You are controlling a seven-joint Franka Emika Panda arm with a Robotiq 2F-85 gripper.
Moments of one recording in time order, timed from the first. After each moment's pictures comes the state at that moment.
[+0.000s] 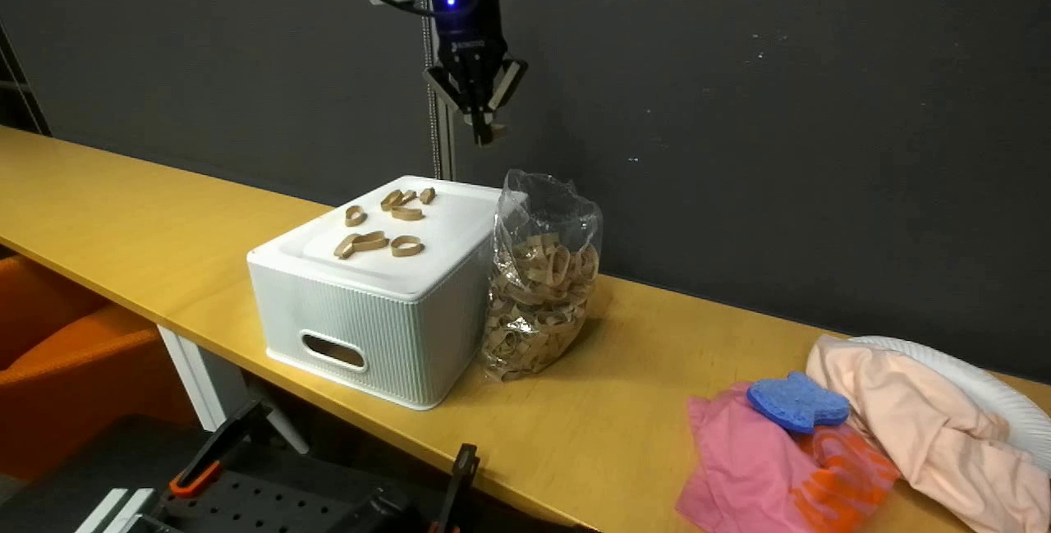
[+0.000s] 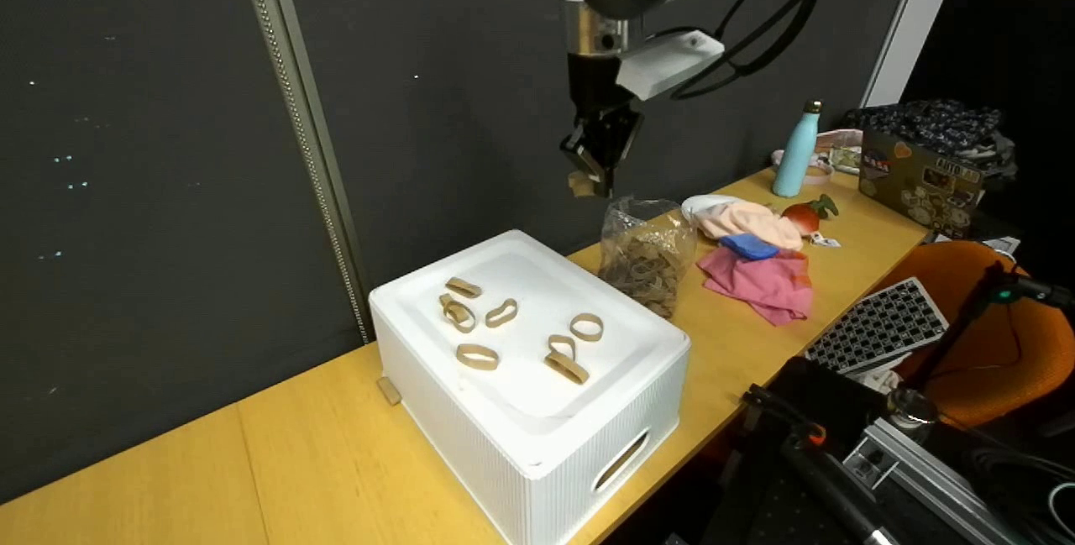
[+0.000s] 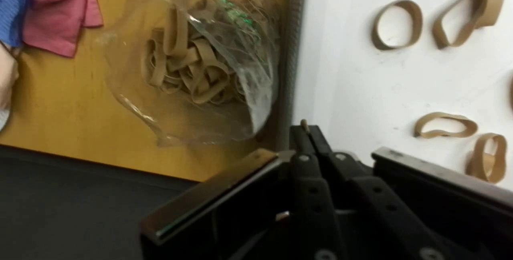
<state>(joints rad) 0.00 0.18 -0.05 -1.86 -0.13 2.04 0.04</state>
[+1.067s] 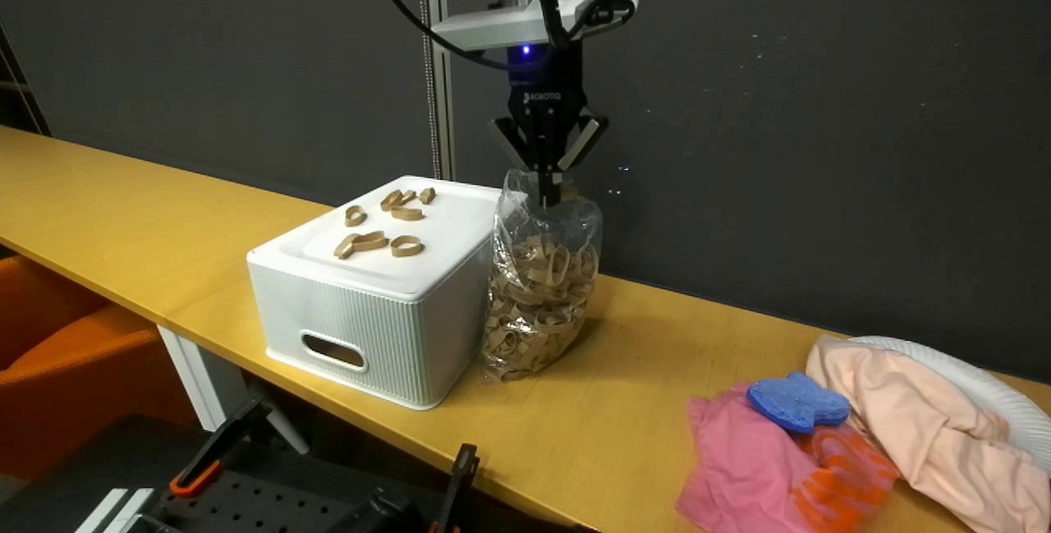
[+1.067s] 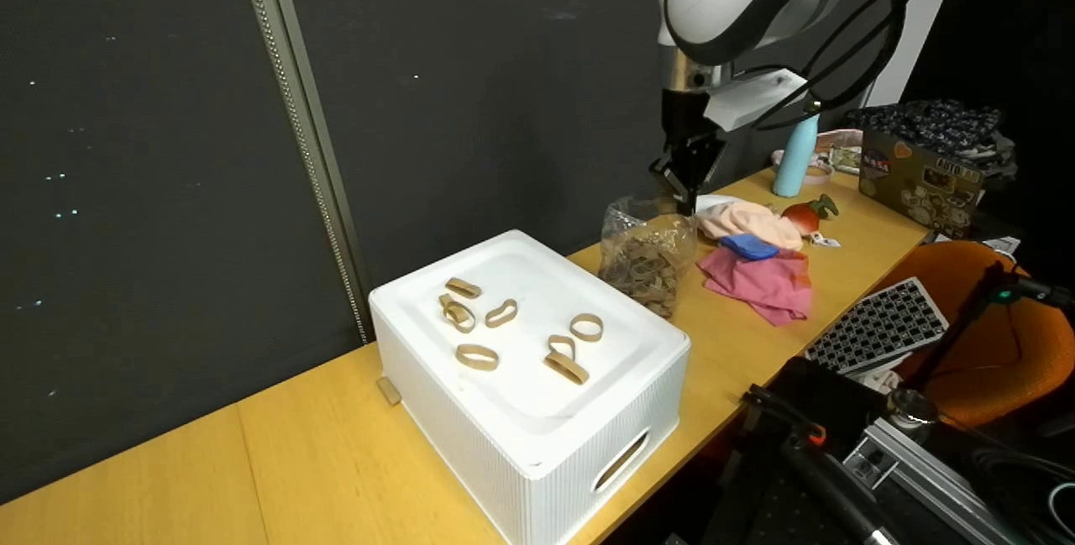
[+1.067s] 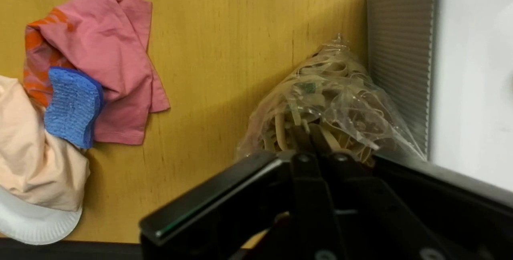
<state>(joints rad) -0.12 0.12 -0.12 -2.06 -0.13 2.12 0.04</state>
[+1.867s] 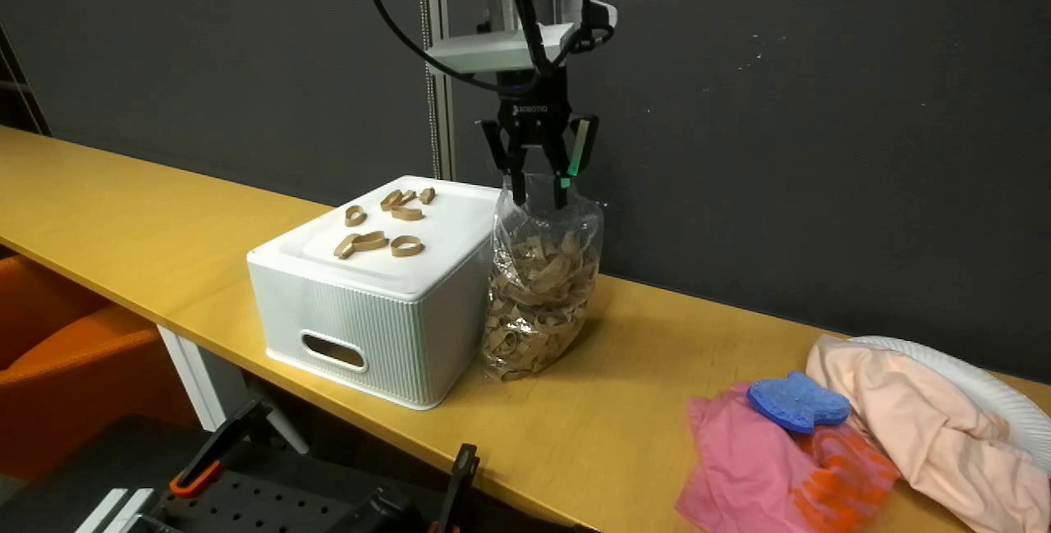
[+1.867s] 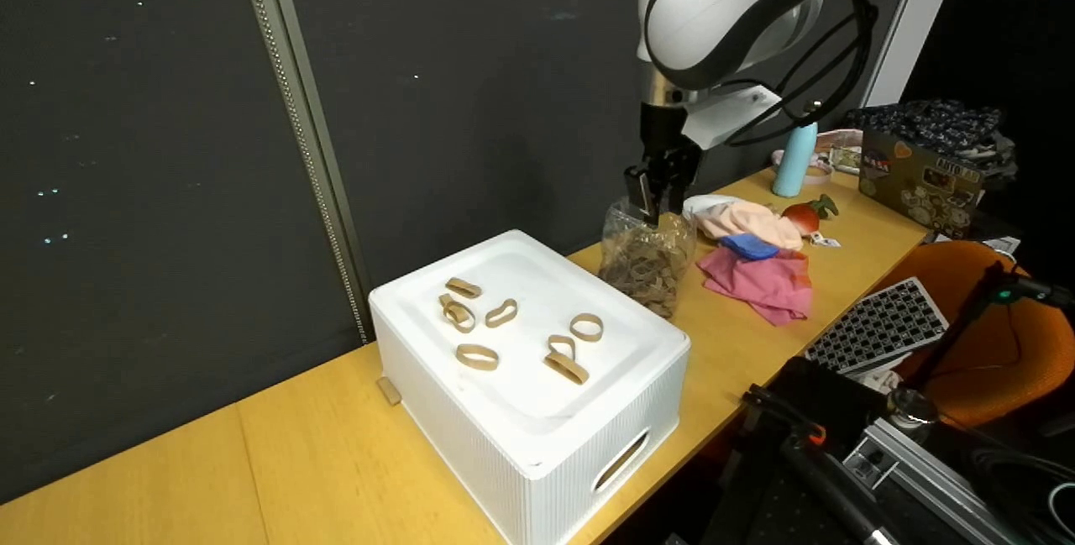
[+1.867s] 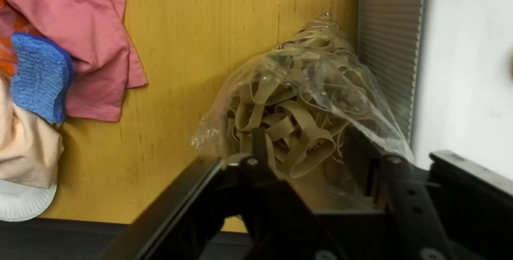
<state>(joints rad) -0.10 0.16 -0.11 -2.05 -0.13 2.21 0.04</state>
